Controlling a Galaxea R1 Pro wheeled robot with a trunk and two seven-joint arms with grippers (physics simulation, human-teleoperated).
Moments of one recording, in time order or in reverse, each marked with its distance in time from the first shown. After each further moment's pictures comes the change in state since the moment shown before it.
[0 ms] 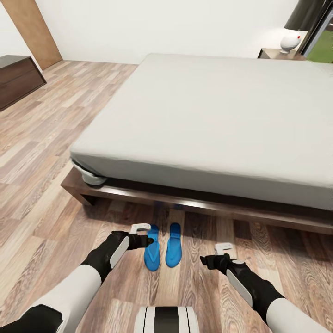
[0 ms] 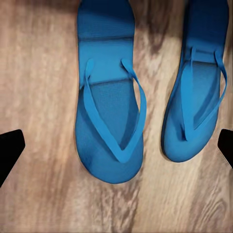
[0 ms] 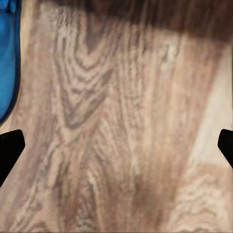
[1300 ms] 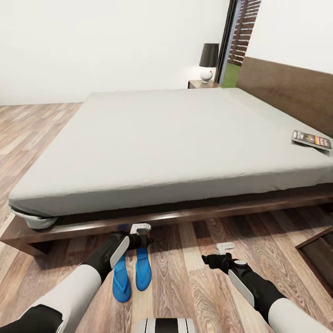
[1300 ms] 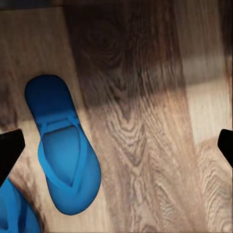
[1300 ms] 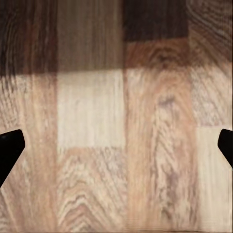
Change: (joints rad) left arm 0.000 0.000 0.000 0.000 -0.001 0.000 0.000; right arm 0.001 -0.011 -0.002 0.006 -0.003 -0.029 -0.001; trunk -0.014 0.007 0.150
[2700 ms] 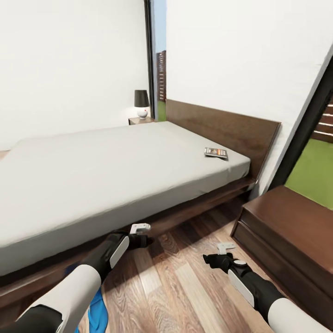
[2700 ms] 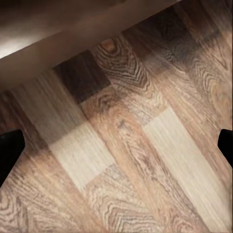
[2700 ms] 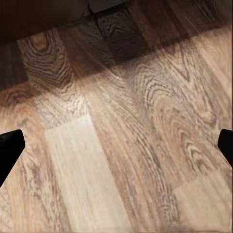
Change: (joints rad) left arm 0.000 0.002 0.000 0.000 -0.001 0.001 0.000; right arm 0.000 0.002 0.000 -0.001 0.001 -0.001 -0.037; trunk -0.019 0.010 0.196
